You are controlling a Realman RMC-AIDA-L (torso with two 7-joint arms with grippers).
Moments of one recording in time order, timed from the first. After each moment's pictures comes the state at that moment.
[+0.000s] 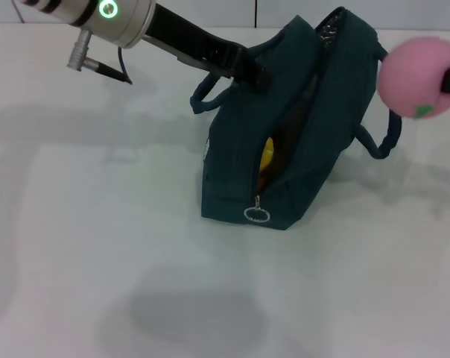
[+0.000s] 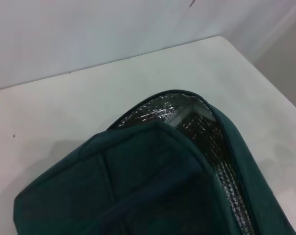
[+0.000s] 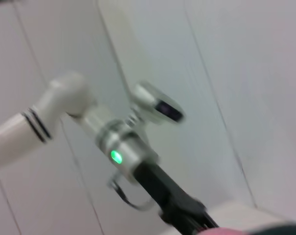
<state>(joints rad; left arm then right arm) -0.90 -2.05 1.05 1.03 2.25 1.53 -2.59 0.51 1.93 -0.62 -0.80 -1.71 -1.91 1.62</state>
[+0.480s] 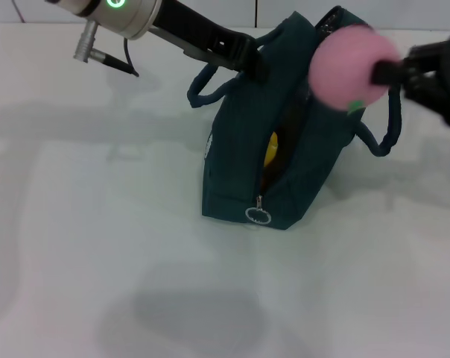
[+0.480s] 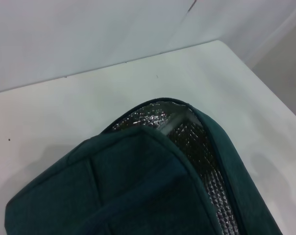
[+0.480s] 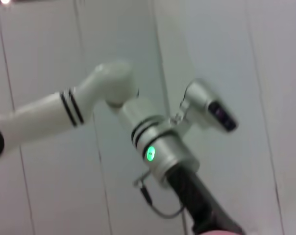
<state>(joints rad) -0.92 -2.05 1.06 1.04 2.25 1.53 -2.64 0.58 2.01 -0.72 -0.80 -1.69 -1.82 1.43</state>
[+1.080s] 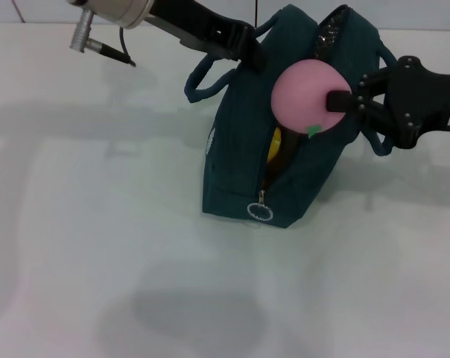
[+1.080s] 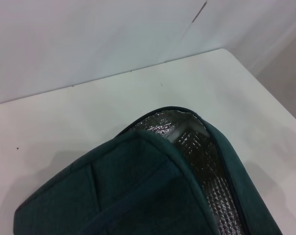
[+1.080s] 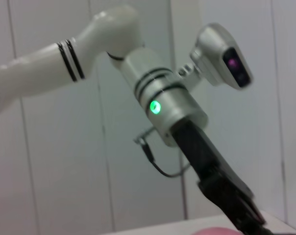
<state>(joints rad) -0.92 -2.04 1.06 1.07 2.25 1.53 -2.66 0.61 2.01 -0.85 -0.72 -1.69 -1.70 1.33</state>
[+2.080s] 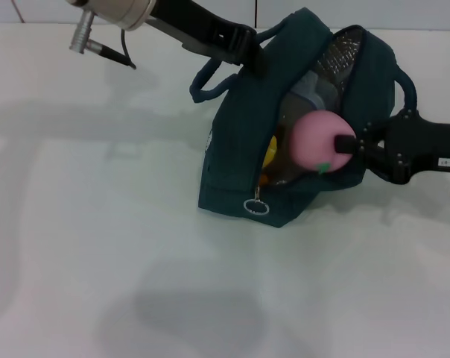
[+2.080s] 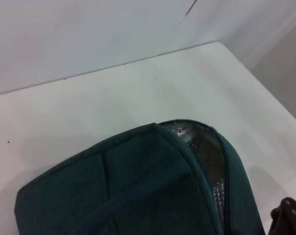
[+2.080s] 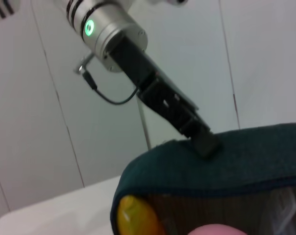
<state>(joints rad) -0.93 -2.04 1.05 1.07 2.25 1.56 -2.66 0.56 2.00 -0.91 -0.61 -1.73 -1.54 1.32</state>
